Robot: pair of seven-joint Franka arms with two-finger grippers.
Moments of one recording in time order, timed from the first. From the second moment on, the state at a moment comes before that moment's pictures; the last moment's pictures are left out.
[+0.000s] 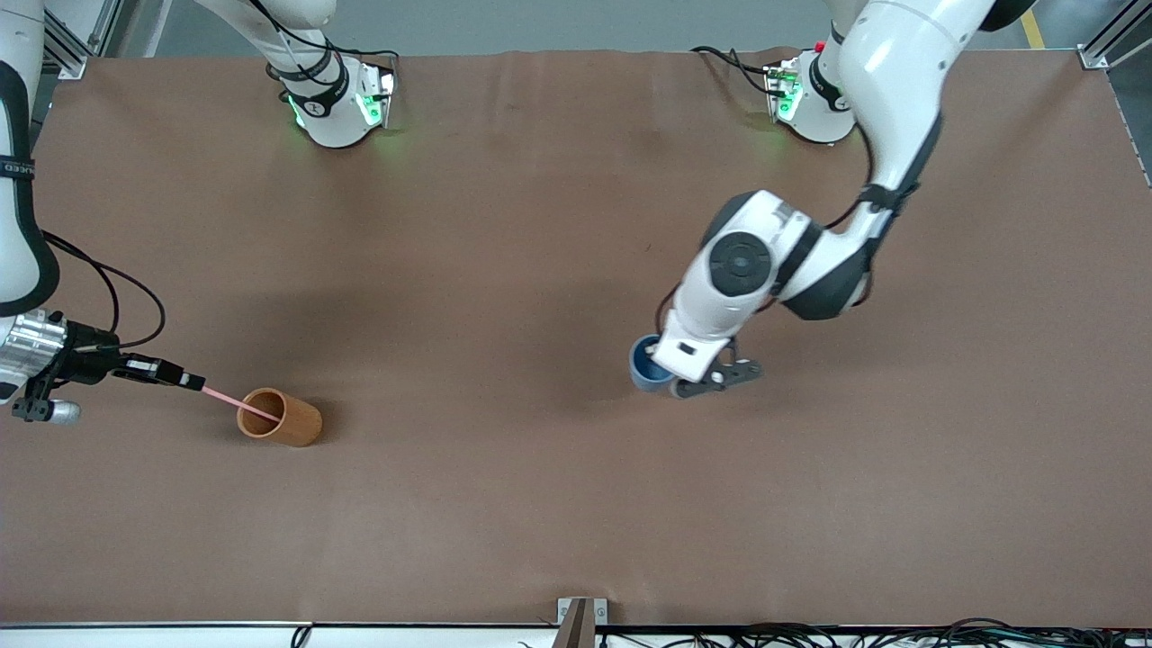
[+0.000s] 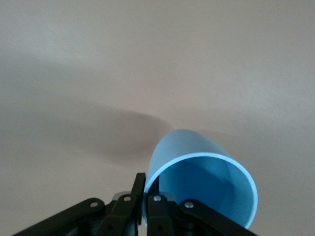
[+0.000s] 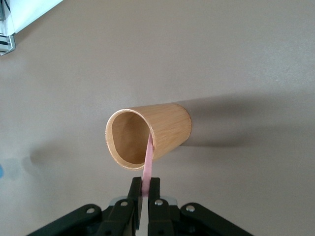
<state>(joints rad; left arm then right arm) -0.27 0.63 -0.41 -1.57 0.22 2.17 -1.01 -0.27 0.41 0.00 -1.71 0.55 1.98 -0.36</state>
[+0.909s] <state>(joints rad) -0.35 0.74 -0.42 -1.49 0.33 2.22 -1.16 -0.09 0.18 0.03 -1.42 0.27 1.58 0.07</state>
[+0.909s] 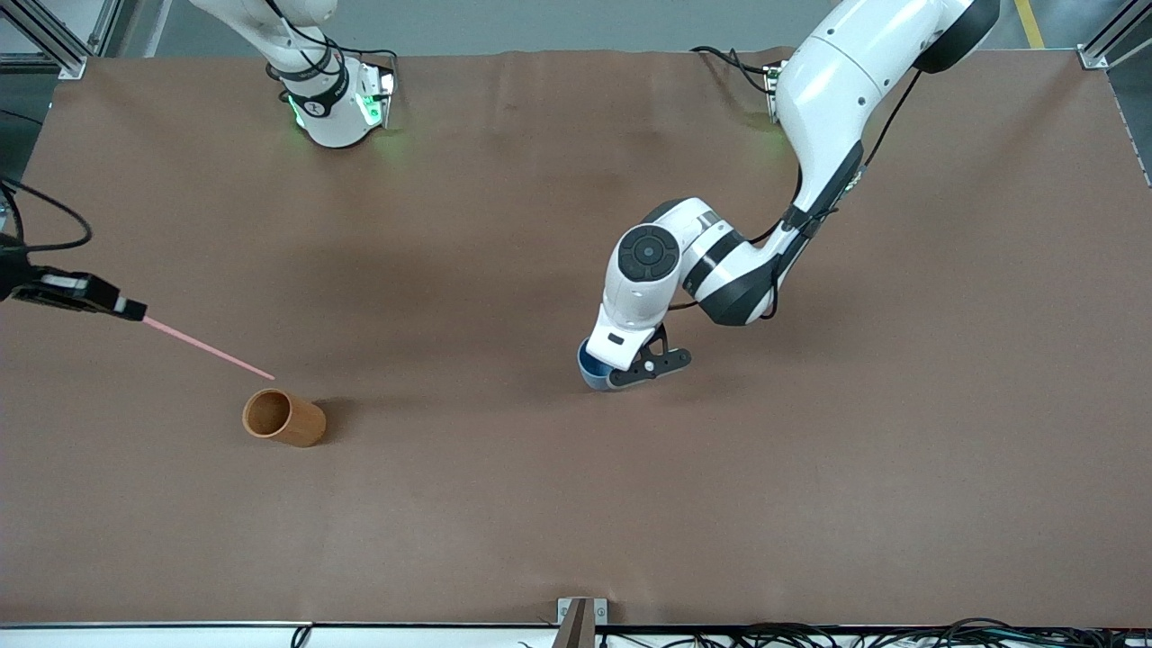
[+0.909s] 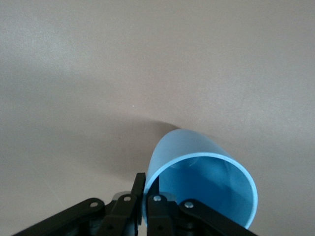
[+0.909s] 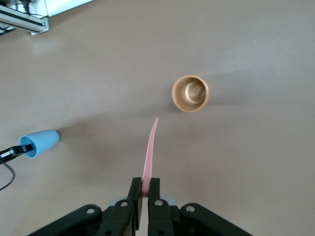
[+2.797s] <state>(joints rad) -0.15 0.08 -0.02 -1.44 -0.02 1.60 0.01 0.69 0.59 0.03 -1.10 0.12 1.85 0.97</state>
